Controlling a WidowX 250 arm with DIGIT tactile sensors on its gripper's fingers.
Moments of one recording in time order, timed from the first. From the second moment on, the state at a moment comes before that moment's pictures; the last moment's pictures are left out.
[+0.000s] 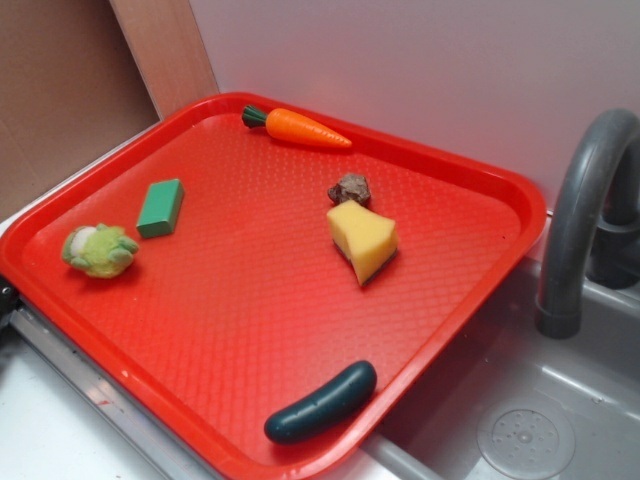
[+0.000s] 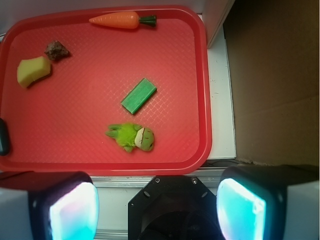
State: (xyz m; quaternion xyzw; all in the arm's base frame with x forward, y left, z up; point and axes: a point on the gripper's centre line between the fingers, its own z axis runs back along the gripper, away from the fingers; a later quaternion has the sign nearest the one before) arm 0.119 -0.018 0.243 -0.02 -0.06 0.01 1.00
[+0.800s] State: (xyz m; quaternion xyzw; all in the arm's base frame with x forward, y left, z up) arm 0.152 -0.011 0.231 -0.01 -0.05 0.21 0.98
